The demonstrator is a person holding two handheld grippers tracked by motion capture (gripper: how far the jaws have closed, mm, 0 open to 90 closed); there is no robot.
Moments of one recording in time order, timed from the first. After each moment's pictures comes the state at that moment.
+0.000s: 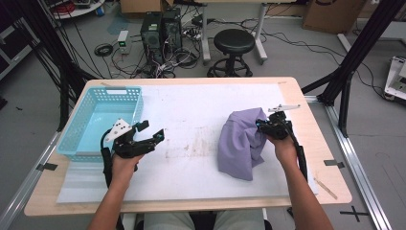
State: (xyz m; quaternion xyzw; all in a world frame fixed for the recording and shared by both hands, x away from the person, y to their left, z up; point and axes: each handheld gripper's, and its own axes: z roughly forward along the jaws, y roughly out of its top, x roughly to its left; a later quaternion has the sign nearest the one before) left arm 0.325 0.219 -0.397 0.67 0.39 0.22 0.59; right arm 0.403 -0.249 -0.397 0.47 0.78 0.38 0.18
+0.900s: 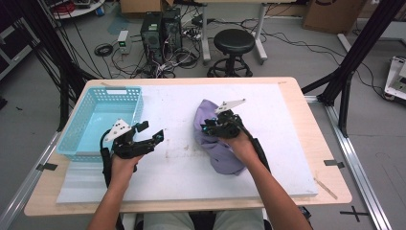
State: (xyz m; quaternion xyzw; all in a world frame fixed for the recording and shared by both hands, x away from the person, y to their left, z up) left arm 0.324 0.220 -0.398 0.67 0.39 0.21 0.59; right arm 0.401 -0.115 -0.377 0.31 0.84 0.44 0.10
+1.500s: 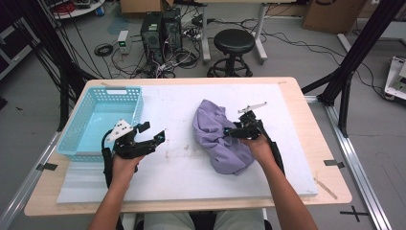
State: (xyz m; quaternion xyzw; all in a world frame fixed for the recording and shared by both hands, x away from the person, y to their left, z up) left arm 0.324 0.218 -0.399 0.67 0.39 0.21 0.59; right arm 0.417 -0.174 -0.416 0.41 0.83 0.37 0.08
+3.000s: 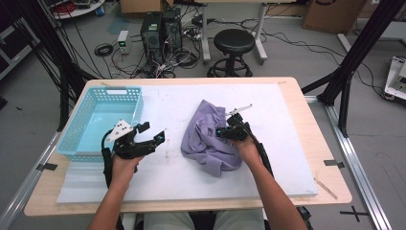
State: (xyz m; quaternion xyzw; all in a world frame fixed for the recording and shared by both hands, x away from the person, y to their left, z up) left arm 0.324 0.218 -0.399 0.67 0.39 0.21 0.59; right arm 0.423 -0.139 -0.431 0.41 0.83 0.36 0.07
